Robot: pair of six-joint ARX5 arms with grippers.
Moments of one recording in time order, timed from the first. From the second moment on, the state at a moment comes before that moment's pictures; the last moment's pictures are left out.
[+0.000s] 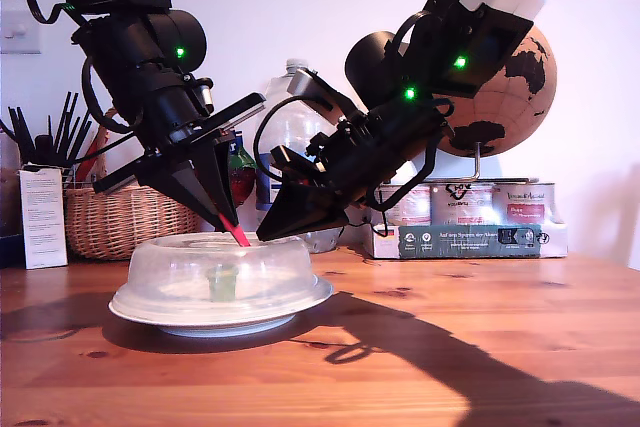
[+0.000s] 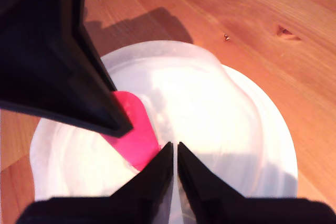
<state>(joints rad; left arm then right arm) -0.38 1.92 1.50 -0.79 0.39 -0.38 0.53 2.05 1.33 0.00 -0.54 -0.19</state>
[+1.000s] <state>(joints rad) -0.39 1.92 1.50 -0.77 0.40 -0.37 0.49 1.98 1.33 -0.07 -0.59 -0.18</state>
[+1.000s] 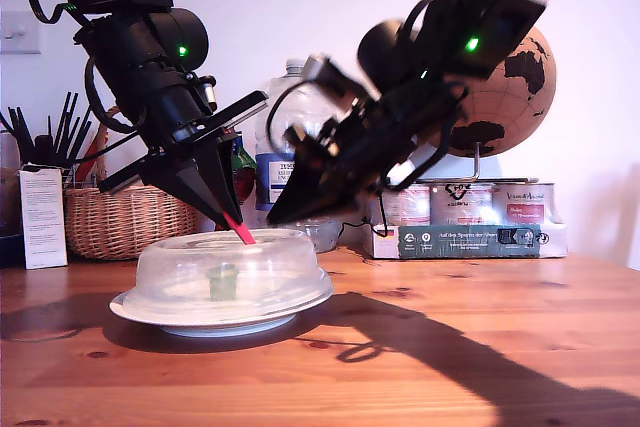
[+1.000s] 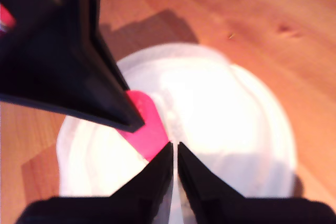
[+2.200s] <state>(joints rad) -0.38 1.92 1.60 -0.90 0.40 -0.32 0.37 1.89 1.33 -0.28 -0.51 -0.29</state>
